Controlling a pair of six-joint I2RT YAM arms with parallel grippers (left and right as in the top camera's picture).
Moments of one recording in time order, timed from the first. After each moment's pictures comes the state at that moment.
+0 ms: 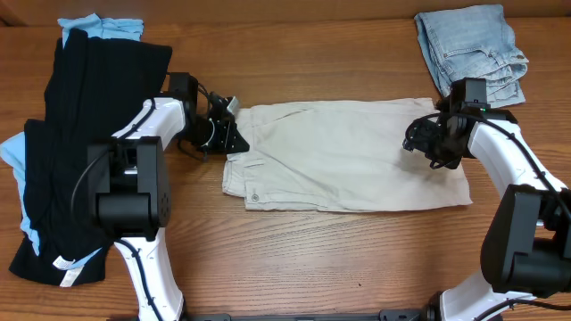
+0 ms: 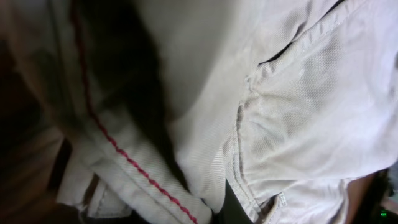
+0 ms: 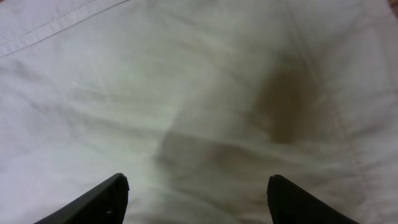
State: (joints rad) left arm -0.03 2.20 1.46 -0.80 0.71 0.17; right arm -0.12 1.80 1.20 -0.73 -0.18 0.28
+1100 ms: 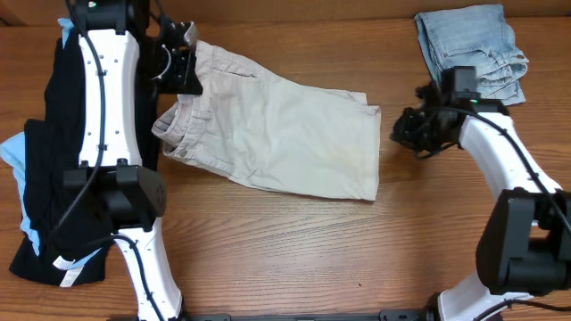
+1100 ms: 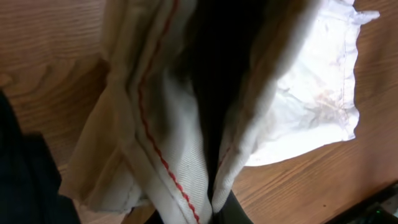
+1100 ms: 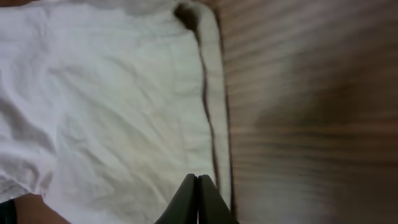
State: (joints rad) left arm 0.02 2.27 2.50 -1.69 0.38 0.18; right arm -0.03 1.81 1.27 -0.73 -0.41 0.28
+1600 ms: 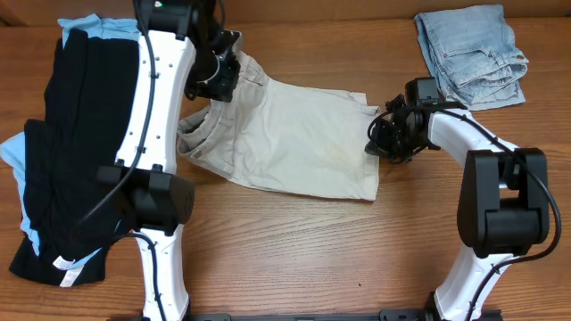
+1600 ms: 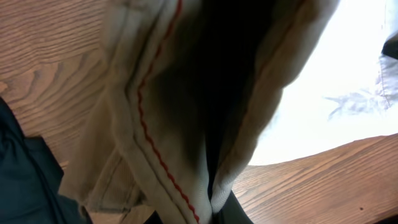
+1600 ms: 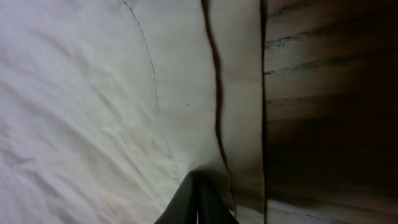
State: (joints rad) left arm -0.18 2.26 2.50 -1.69 0.17 0.08; right arm 0.04 2.03 1.27 -0.63 -0.46 0.32
